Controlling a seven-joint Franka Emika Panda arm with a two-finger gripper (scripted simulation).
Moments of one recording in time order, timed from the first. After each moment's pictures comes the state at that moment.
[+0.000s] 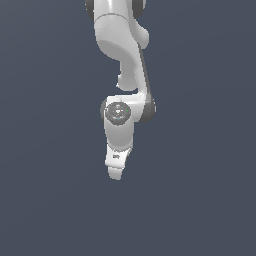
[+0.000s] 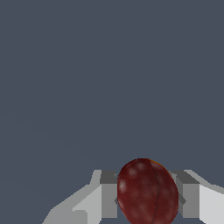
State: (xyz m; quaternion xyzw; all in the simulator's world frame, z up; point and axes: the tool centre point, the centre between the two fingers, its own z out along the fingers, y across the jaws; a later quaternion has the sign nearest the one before) arm 0.059 -0.027 0.082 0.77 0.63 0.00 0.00
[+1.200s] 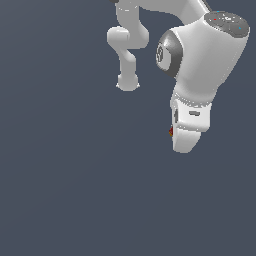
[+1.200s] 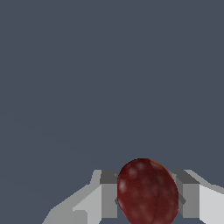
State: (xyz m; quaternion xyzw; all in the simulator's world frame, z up) arm 0.049 0.152 0.264 0.77 0.63 0.00 0.00
